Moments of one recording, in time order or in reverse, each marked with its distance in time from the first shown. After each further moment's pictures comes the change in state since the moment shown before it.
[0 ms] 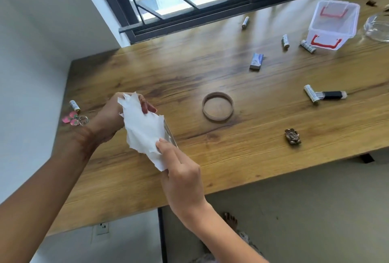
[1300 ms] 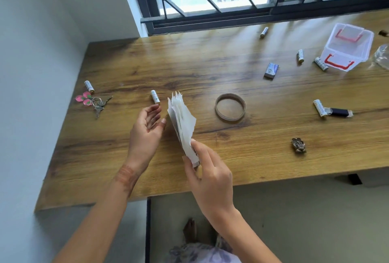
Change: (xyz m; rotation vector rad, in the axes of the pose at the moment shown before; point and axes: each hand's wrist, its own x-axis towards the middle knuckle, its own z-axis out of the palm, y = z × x) left_hand -0.031 -0.038 0.072 -0.447 0.506 -0.140; right_hand -0.014 0.014 -0.034 -0.118 -0.201 0.053
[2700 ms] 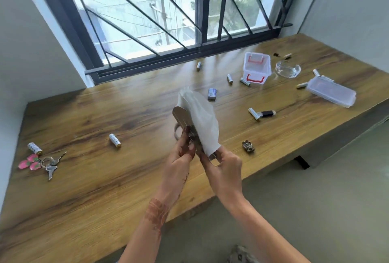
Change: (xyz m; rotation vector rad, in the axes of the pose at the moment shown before) left_hand -0.044 0.033 0.084 -0.292 -0.593 0.042; right_hand 0.030 0.019 -0.063 0.137 0.216 0.433
